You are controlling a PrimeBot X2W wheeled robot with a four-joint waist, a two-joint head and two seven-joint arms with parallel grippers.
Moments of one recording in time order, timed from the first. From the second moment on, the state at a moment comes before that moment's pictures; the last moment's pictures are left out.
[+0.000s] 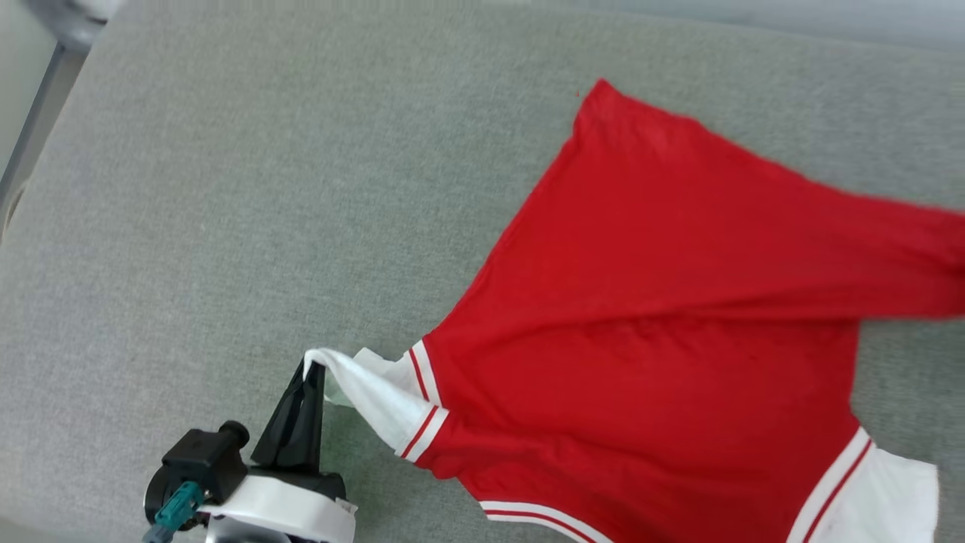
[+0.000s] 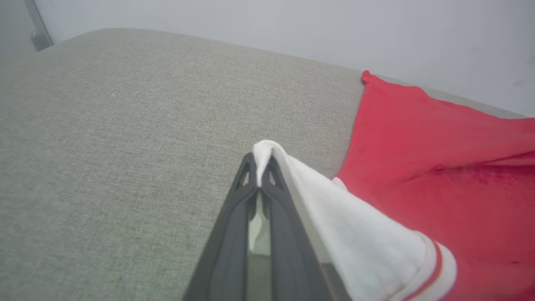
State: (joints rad) left arm -0.02 0.15 -0.14 0.07 -0.35 -0.09 -0.26; right arm -0.52 -0.80 0.18 0.09 0.68 0.13 0.97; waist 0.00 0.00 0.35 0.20
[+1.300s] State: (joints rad) left arm 0.05 0.19 -0.13 0.06 -0.36 -0.05 -0.25; right arm -0.02 -0.66 -0.10 -0.14 0.69 0.13 0.67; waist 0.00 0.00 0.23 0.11
